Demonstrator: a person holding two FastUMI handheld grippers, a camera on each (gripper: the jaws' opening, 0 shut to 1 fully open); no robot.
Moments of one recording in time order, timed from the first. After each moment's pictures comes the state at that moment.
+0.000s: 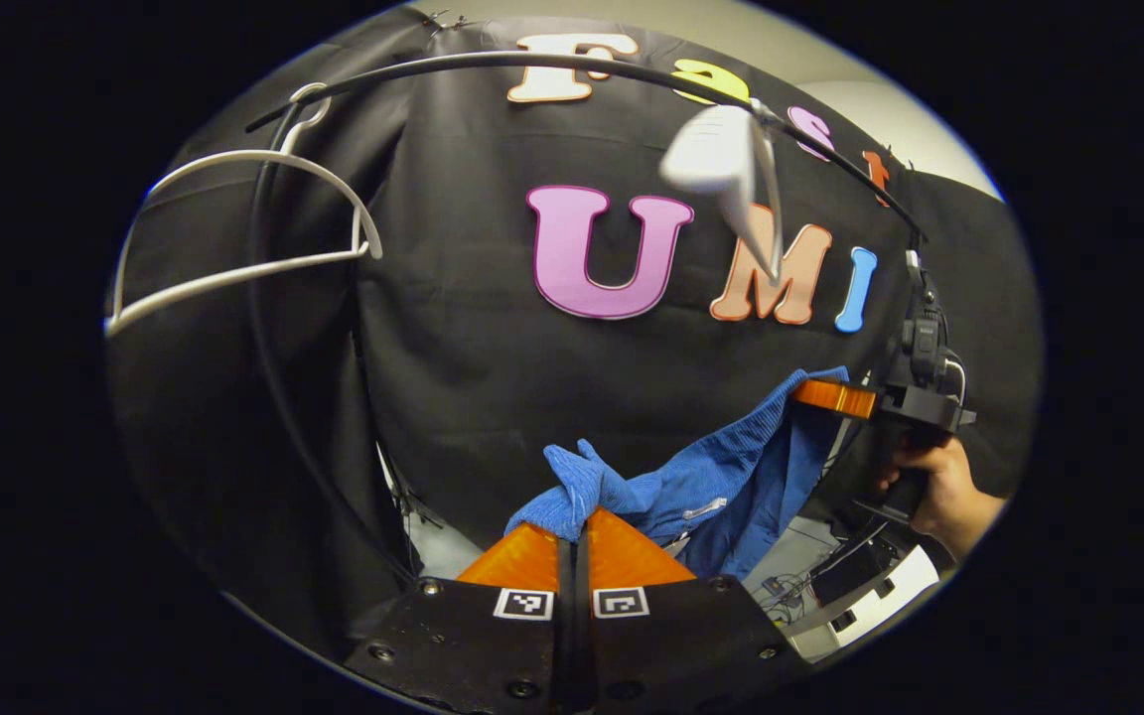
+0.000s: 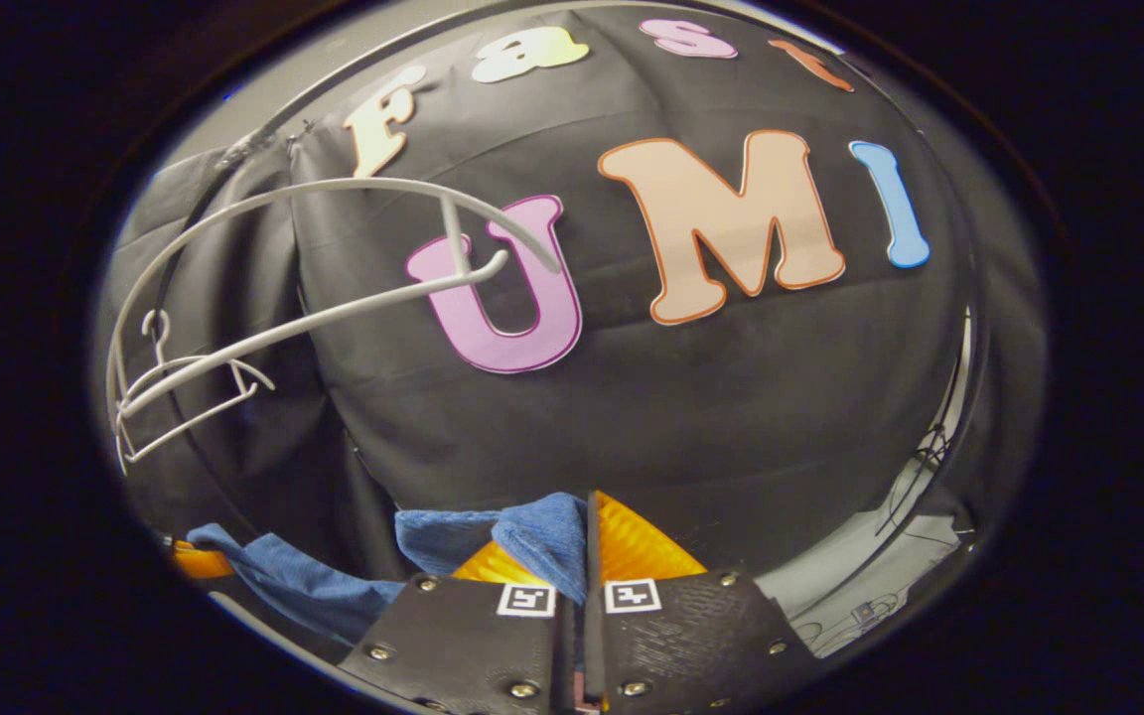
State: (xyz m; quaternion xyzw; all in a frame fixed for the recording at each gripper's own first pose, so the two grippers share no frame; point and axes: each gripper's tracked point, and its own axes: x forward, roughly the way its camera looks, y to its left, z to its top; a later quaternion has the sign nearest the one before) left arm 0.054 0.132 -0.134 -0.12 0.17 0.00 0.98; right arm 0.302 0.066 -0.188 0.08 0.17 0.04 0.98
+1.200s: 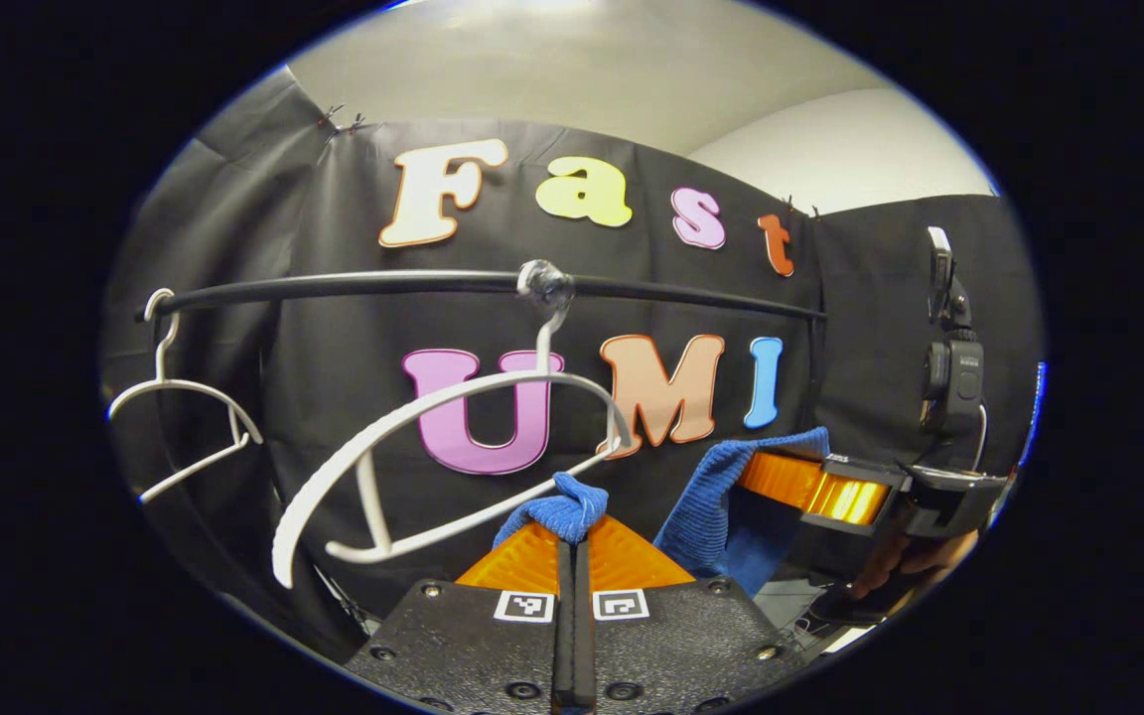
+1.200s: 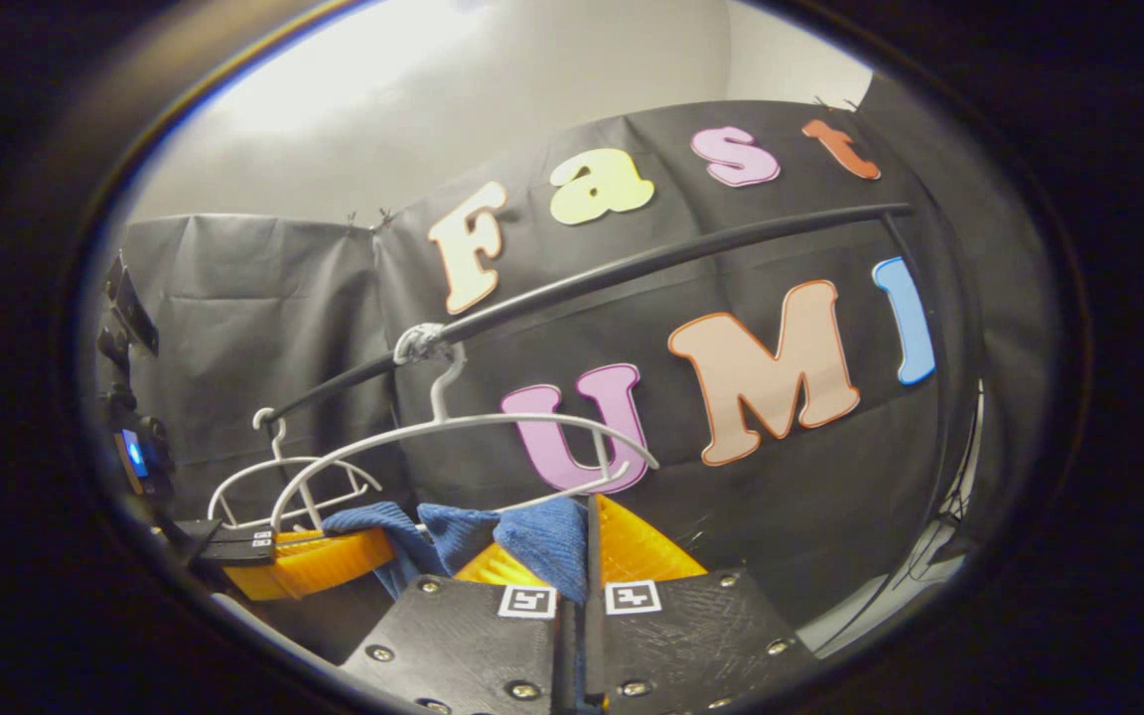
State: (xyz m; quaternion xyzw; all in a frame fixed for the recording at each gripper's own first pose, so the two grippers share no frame) left arm 0.119 0.019 0.052 -0.06 -0.03 -0.08 0.99; right arm 0.230 0.098 -0.013 0.09 0.00 0.08 0.99
